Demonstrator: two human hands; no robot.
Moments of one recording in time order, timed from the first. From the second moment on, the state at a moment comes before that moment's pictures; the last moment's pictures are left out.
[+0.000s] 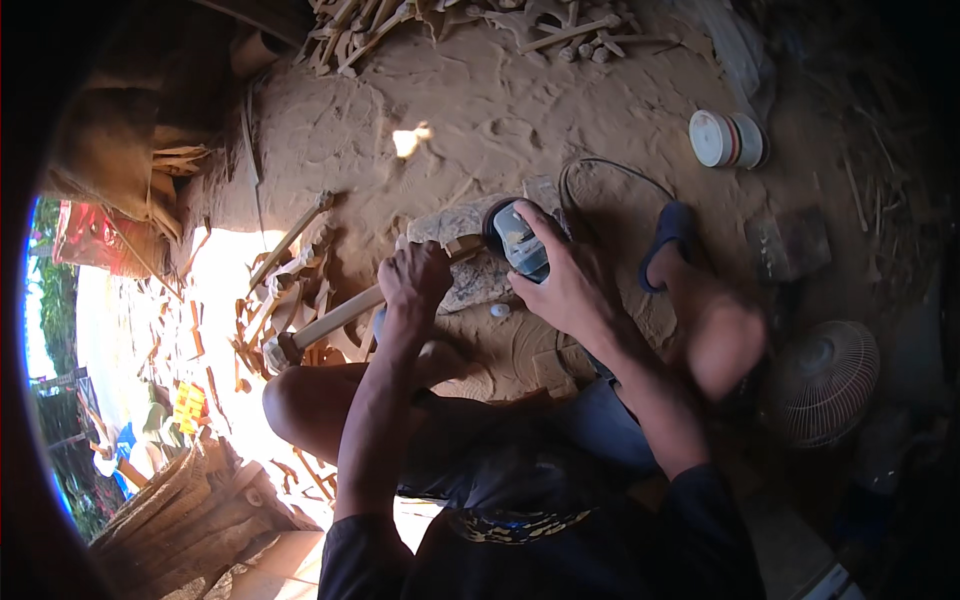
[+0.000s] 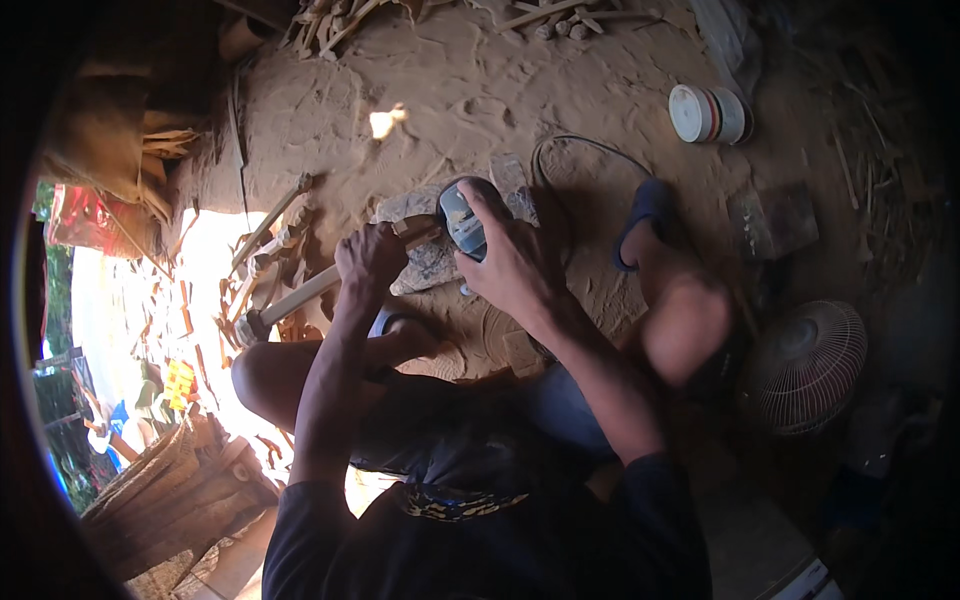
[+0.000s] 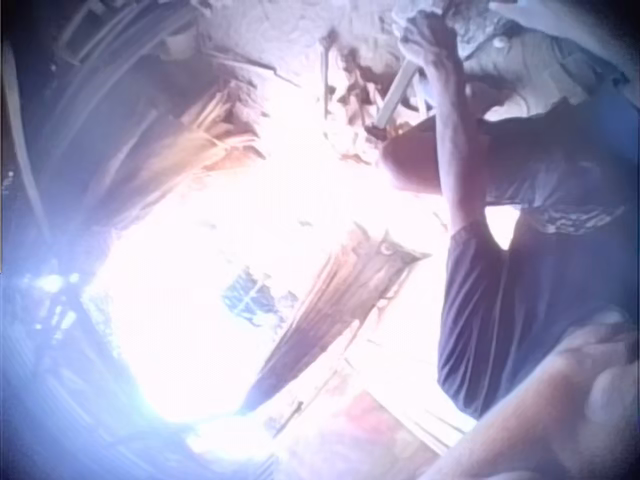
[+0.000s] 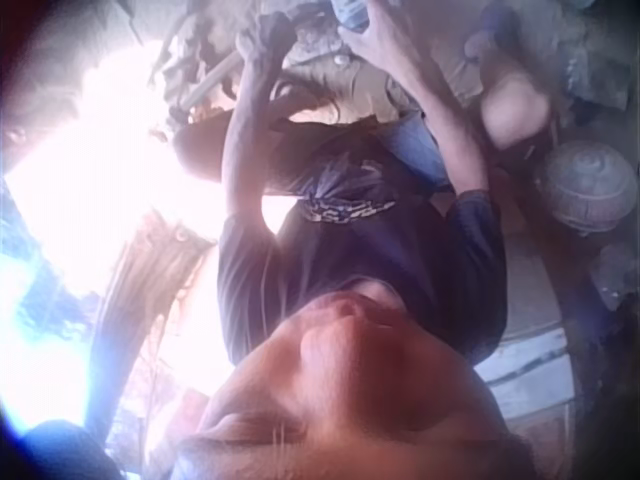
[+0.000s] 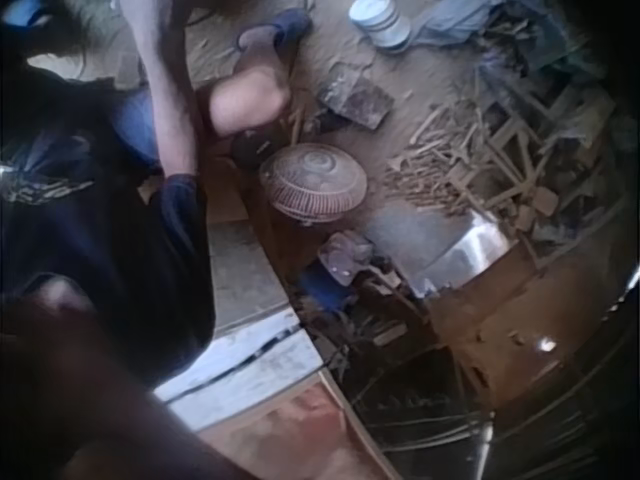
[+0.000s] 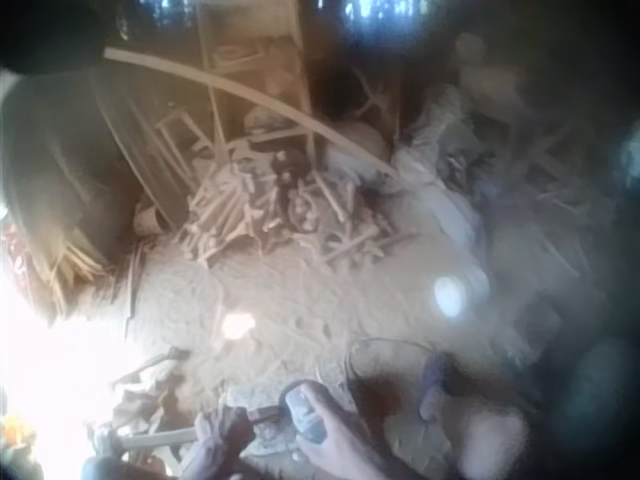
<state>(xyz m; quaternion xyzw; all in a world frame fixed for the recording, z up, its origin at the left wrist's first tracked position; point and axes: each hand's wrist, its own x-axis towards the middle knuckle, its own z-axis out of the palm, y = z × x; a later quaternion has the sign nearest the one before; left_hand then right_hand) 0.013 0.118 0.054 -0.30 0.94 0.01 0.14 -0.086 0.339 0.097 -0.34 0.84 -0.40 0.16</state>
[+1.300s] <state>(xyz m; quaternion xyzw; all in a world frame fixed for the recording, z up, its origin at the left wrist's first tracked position) -0.012 0.053 0.063 -0.32 0.95 0.05 -0.04 -0.129 0.382 0.115 -0.24 0.79 -0.56 0.11</state>
